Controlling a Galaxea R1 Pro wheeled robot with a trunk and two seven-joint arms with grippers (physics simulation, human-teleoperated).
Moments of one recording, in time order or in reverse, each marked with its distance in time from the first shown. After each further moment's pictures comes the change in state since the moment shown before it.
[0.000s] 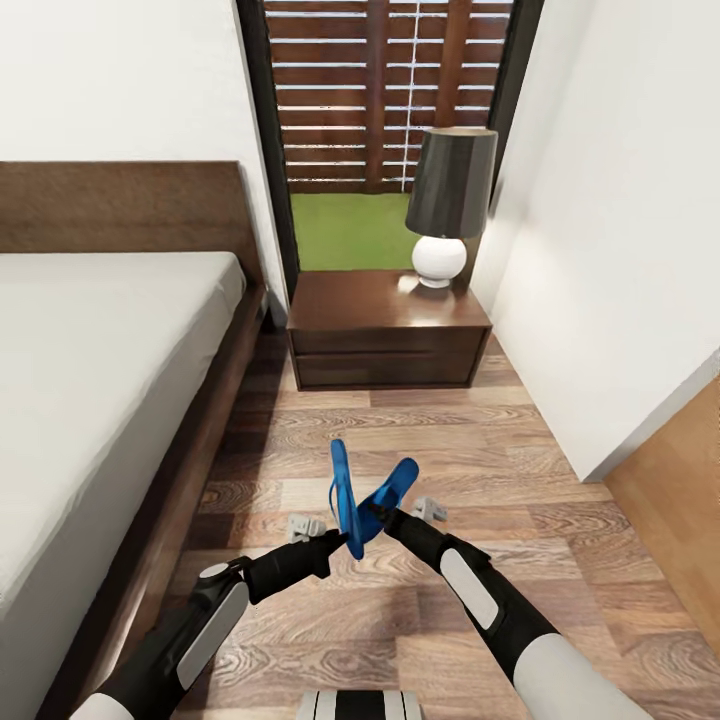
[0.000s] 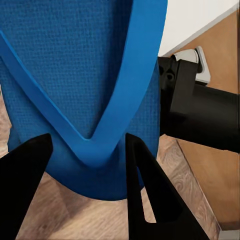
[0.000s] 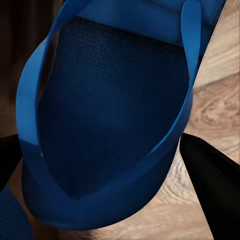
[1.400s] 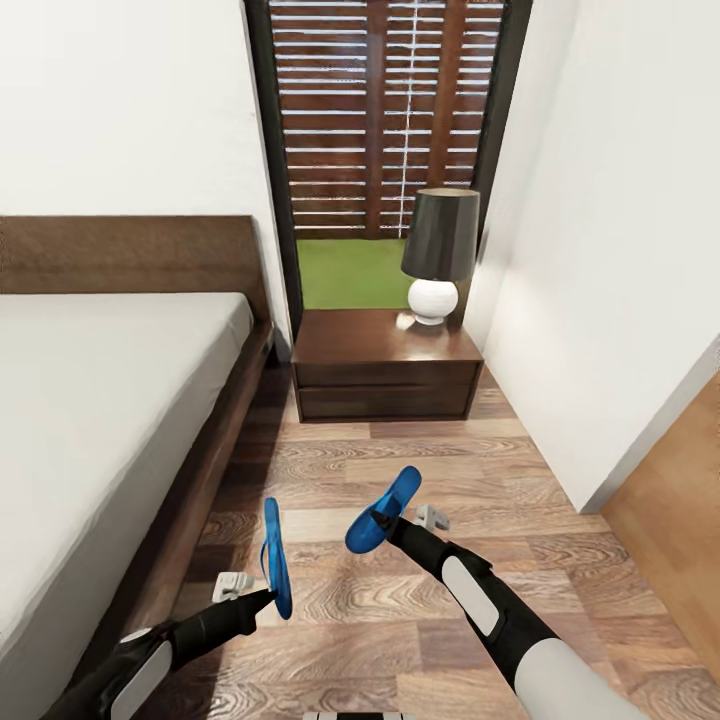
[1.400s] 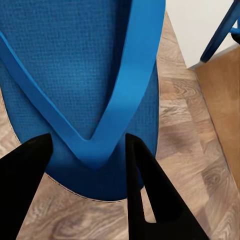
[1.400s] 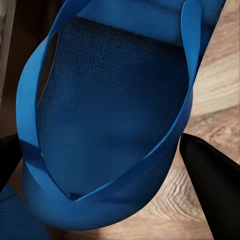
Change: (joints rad) left arm 0.015 0.139 0.063 0.426 0.057 -0.151 -0.191; right arm 0.006 0.000 -0.001 0.041 -0.002 -0.012 0.000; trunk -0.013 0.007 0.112
